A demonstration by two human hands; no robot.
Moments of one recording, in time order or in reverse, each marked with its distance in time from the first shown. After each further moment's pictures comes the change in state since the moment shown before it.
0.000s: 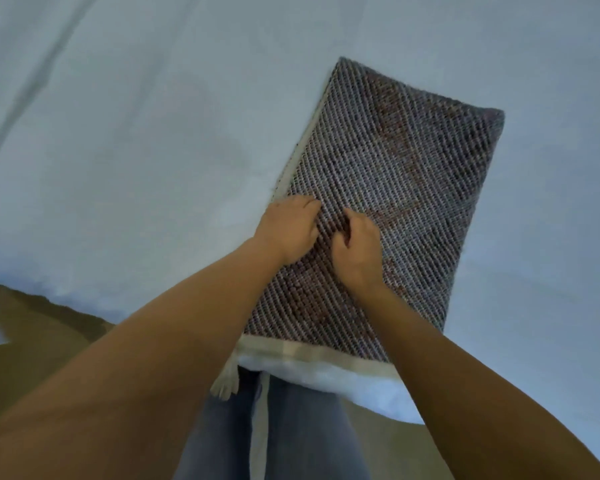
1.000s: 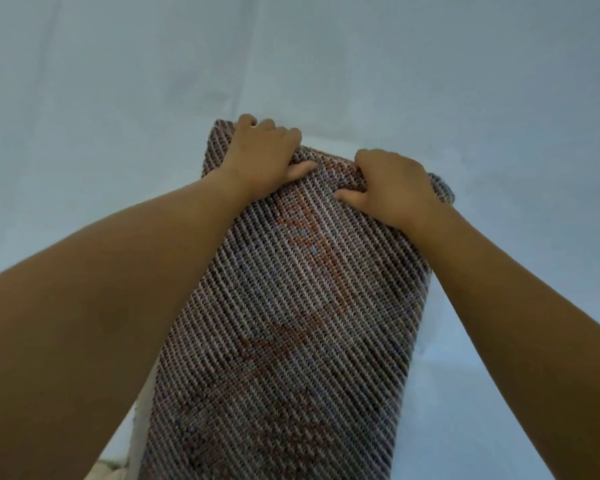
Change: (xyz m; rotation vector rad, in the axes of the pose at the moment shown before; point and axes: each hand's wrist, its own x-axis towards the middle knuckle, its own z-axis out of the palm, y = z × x) left_hand 0.298 0.040 -0.052 0.483 0.119 0.118; right_hand 0.281 0.111 -0.146 -0.425 -0.179 -0.382
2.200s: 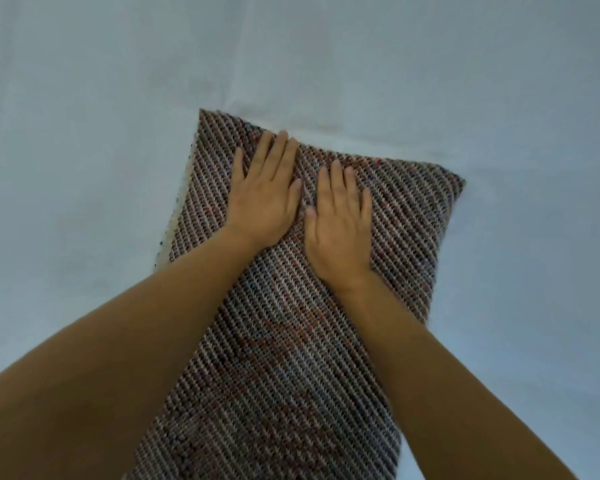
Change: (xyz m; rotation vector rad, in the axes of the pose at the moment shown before) left_hand -0.046 0.036 0.051 -0.244 0.020 -0.254; right_hand -0.031 -0.072 0.080 0.135 0.193 0.228
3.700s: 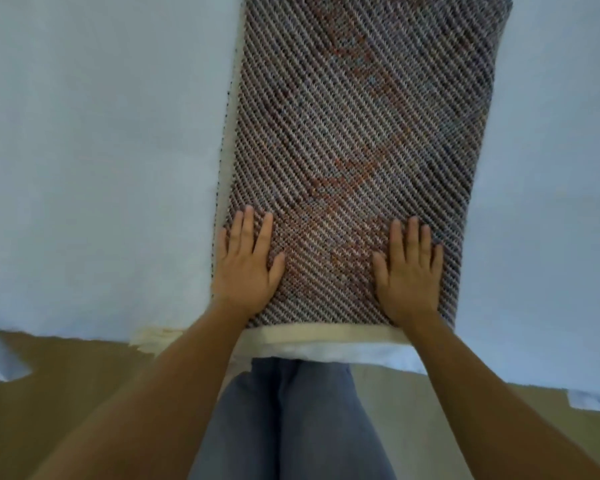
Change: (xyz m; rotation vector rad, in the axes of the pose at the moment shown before) left_hand -0.321 -0.077 0.053 -0.065 -0.187 -0.027; right_hand -0.292 -0.018 0.071 -0.174 -0.151 0.367
